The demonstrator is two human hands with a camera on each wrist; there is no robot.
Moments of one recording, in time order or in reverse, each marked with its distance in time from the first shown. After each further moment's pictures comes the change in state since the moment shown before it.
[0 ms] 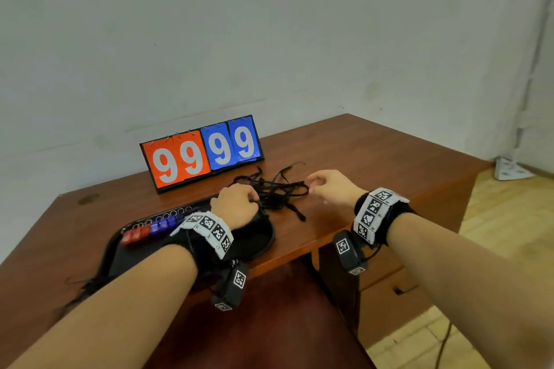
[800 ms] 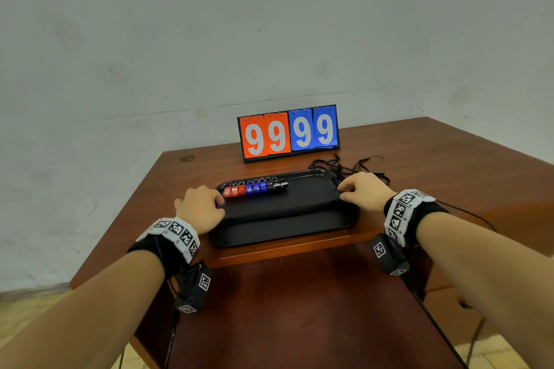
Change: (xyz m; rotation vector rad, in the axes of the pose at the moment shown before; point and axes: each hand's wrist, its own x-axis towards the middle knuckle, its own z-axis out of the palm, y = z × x) left_hand -0.131 -0.210 -0.077 0.180 0.137 -0.311; right_hand -0.007 -0.068 0.102 -0.480 -0.099 -0.247
